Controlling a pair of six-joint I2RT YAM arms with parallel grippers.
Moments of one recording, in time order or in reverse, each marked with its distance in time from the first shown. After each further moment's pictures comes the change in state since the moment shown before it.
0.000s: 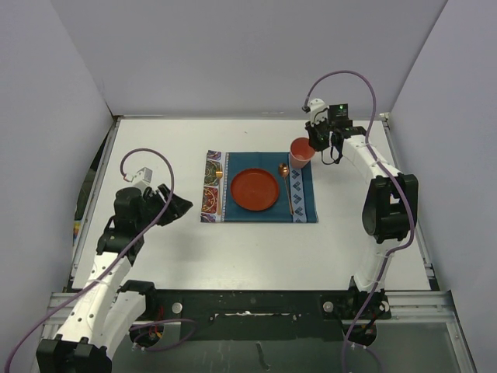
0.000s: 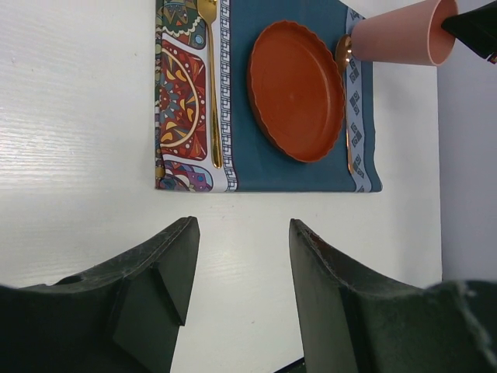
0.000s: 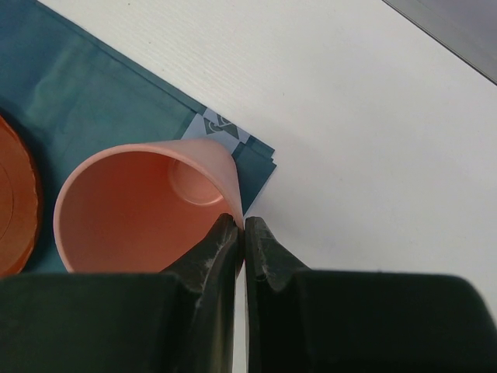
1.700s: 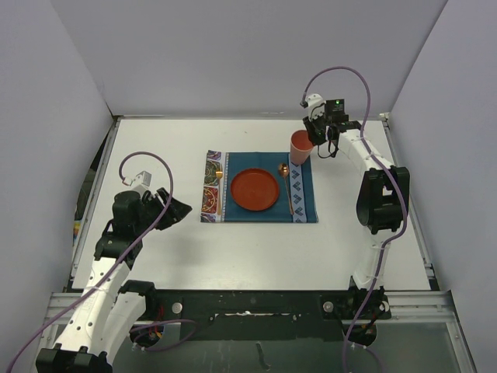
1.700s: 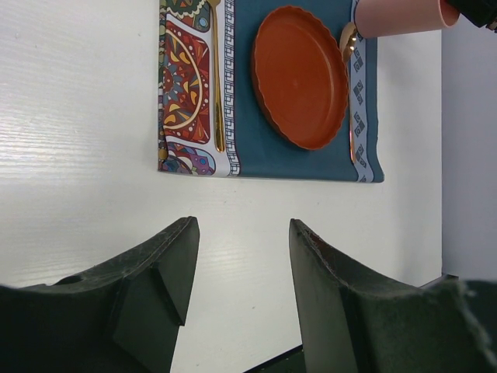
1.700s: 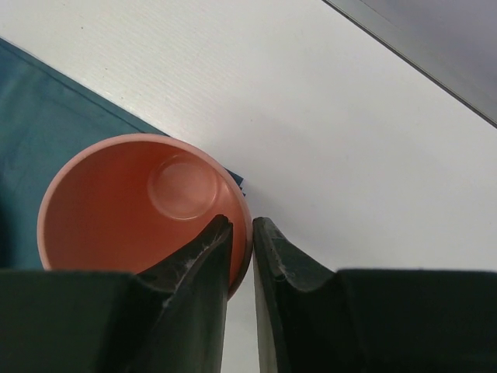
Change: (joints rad) left arm 0.000 -0.061 -0.001 -0.079 0.000 0.000; right arm -0.001 0.120 0.137 0.001 0.047 -0.023
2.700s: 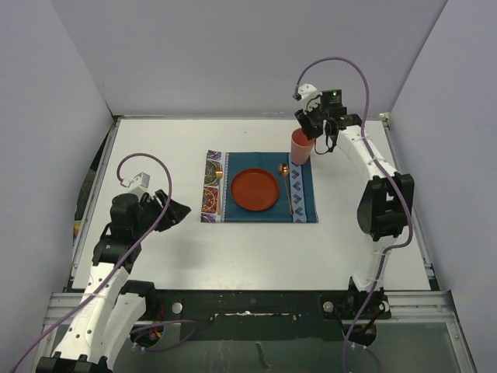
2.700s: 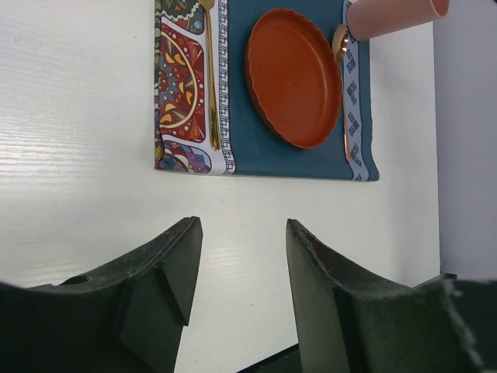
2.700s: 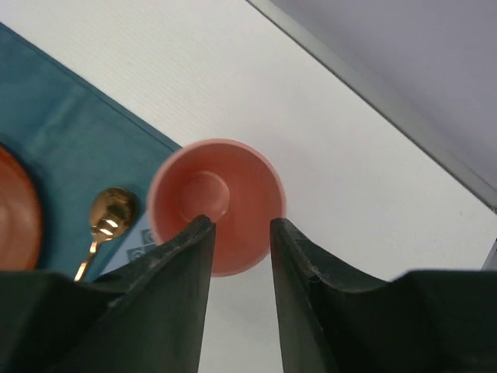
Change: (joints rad) left arm 0.000 -0.043 -0.003 -0.015 0.001 0.000; right arm 0.040 -0.053 0.051 -0.058 0.023 -0.057
